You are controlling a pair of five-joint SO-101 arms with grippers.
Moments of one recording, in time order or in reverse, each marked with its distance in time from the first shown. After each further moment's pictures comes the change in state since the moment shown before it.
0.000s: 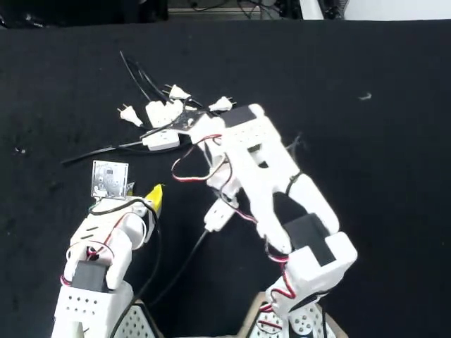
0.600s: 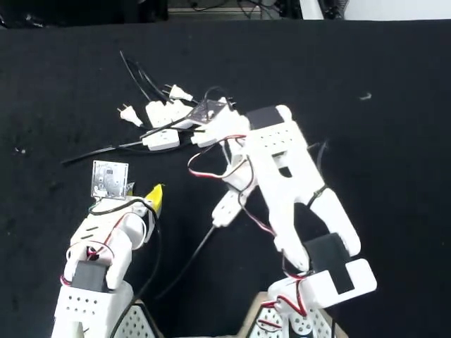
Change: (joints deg) left arm 0.0 0.0 0.0 0.0 0.0; right arm 5.2 -10.6 5.5 -0.6 2.1
